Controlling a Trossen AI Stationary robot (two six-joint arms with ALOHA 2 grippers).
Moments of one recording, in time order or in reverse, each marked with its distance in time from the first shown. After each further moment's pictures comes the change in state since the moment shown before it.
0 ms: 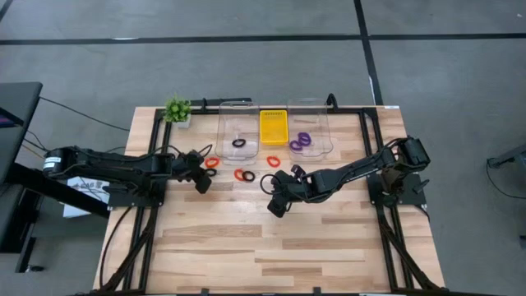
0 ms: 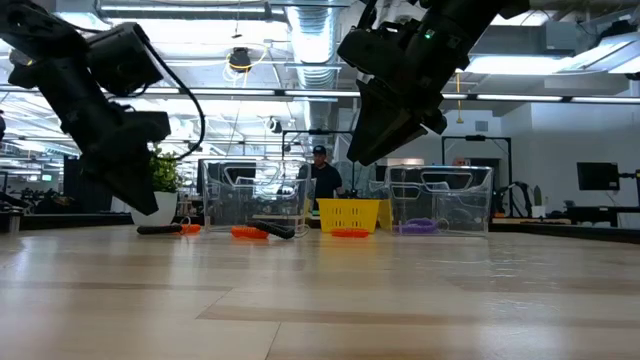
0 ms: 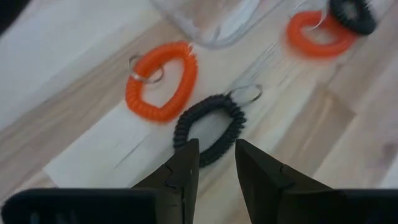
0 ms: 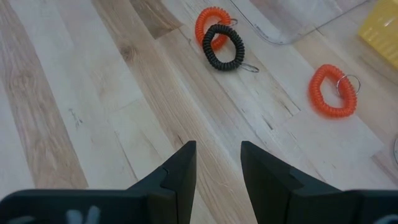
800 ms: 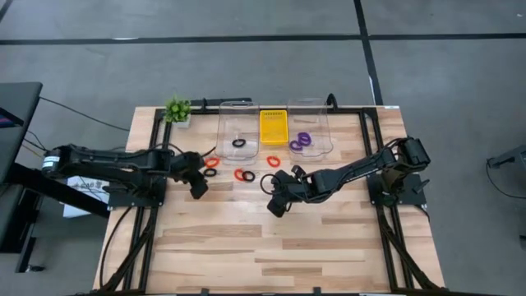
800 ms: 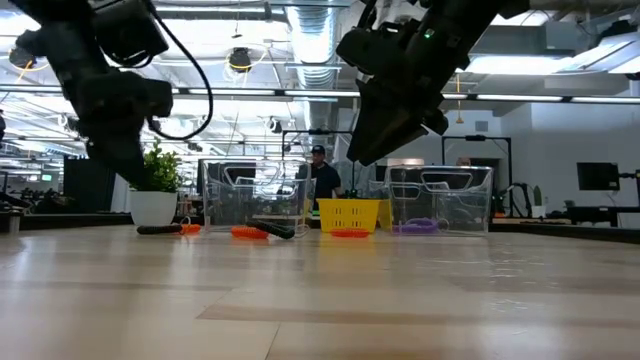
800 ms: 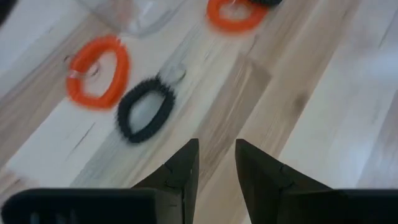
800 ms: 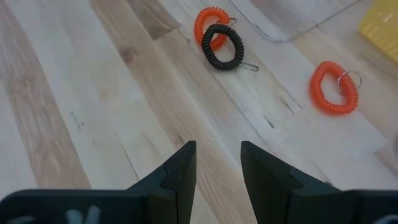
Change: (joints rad) left arm -0.046 -0.047 0.155 -0.221 0.171 0.063; right arm 0.000 0.000 0.000 0.000 0.000 0.024
